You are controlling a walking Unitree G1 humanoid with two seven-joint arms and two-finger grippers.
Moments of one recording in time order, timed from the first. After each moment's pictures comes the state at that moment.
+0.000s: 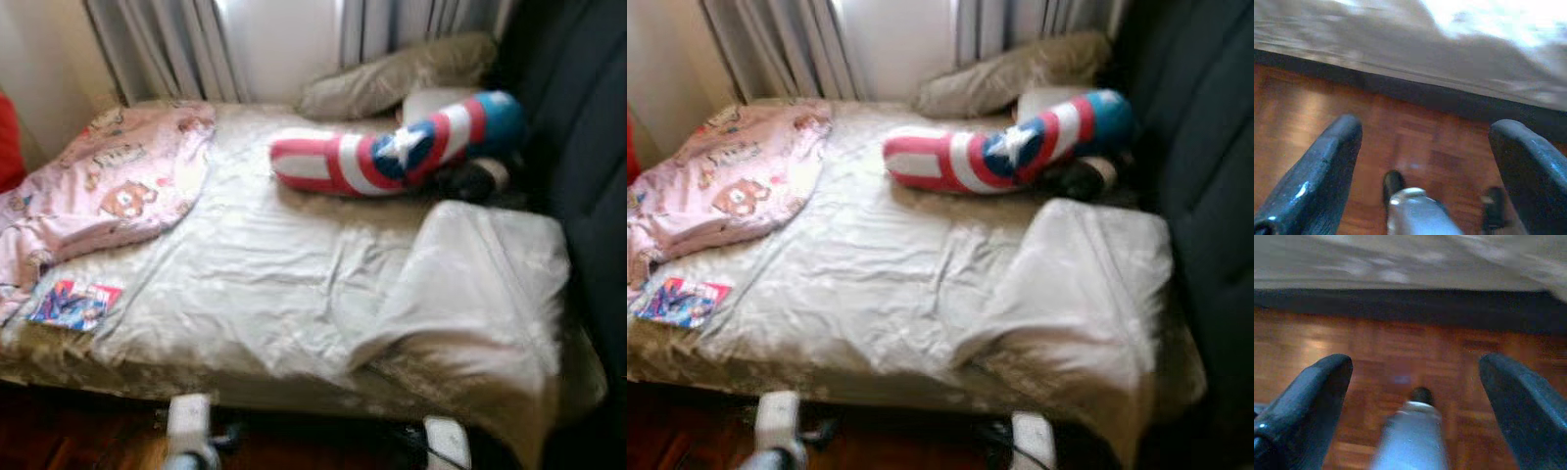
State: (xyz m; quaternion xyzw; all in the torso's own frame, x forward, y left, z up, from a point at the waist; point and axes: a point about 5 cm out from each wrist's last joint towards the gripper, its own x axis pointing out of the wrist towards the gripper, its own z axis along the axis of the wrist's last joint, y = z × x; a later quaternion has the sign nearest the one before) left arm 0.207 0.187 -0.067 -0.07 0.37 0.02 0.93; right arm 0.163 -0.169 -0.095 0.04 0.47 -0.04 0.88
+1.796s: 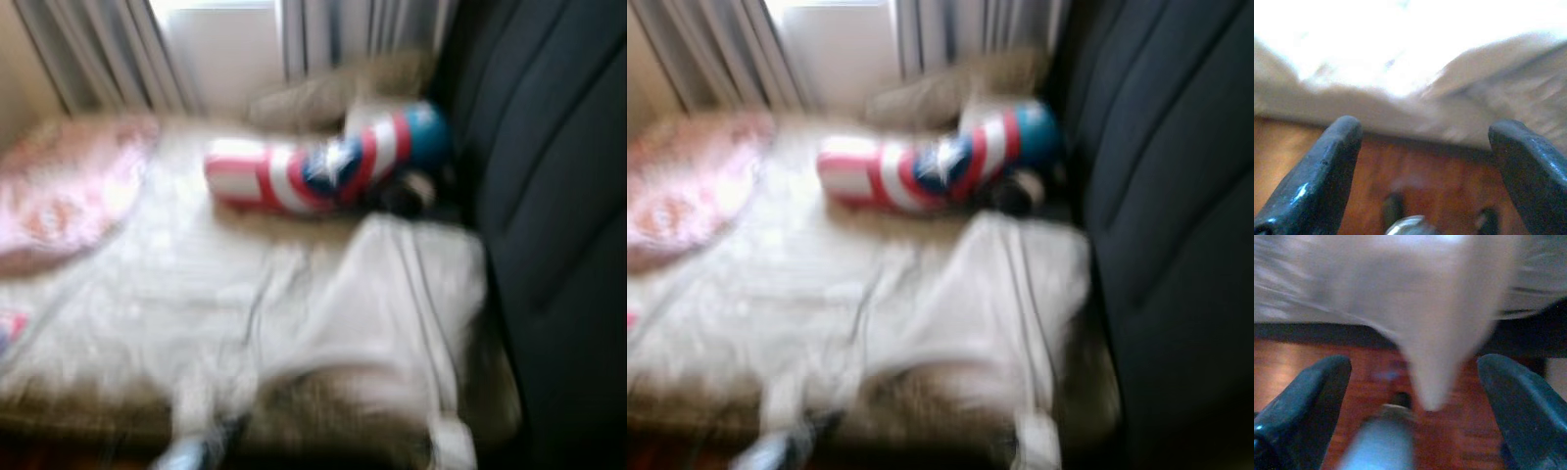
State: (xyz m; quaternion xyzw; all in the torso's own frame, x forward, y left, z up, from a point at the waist) left arm 0.230 0.185 -0.053 -0.06 0.33 0.02 0.94; right arm 0.164 -0.174 -0.094 0.03 0.47 -0.03 0.88
